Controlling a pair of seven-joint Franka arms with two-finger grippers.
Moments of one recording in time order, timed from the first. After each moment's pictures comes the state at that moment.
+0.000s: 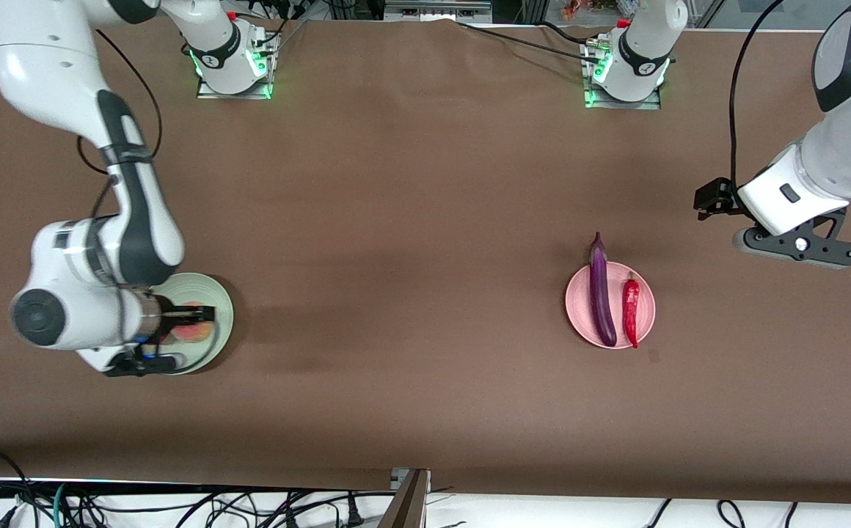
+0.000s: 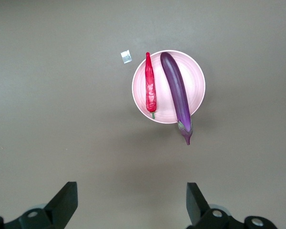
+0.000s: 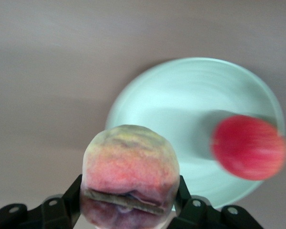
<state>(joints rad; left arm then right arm) 0.14 0.24 -0.33 -1.38 0.15 1.45 0.02 0.00 0.76 0.06 -1.26 0.00 1.81 -0.06</state>
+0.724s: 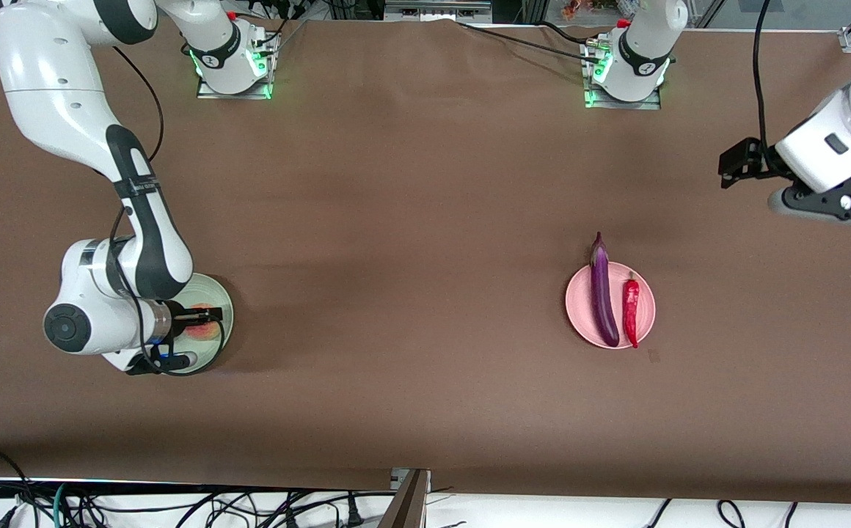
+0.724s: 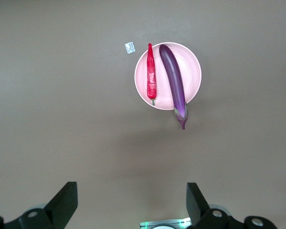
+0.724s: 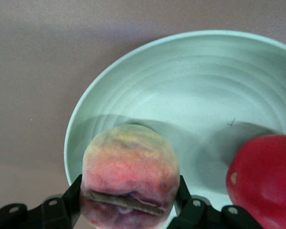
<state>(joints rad) 0.14 0.17 -0.33 -1.31 0.11 1.33 0.02 0.00 0.84 0.07 -1.34 0.00 1.95 -0.08</state>
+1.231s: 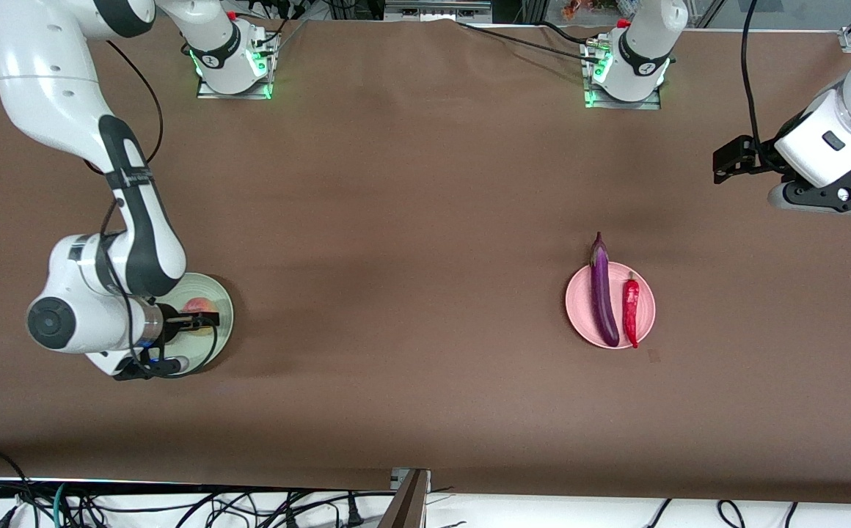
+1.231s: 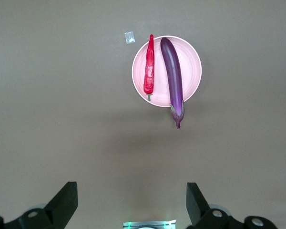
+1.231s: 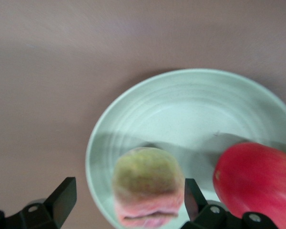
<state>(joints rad) -0.10 0.07 0.00 -1.52 0.02 1.45 -0.03 0.00 0.77 0.08 -1.30 0.00 1.92 -0.08</state>
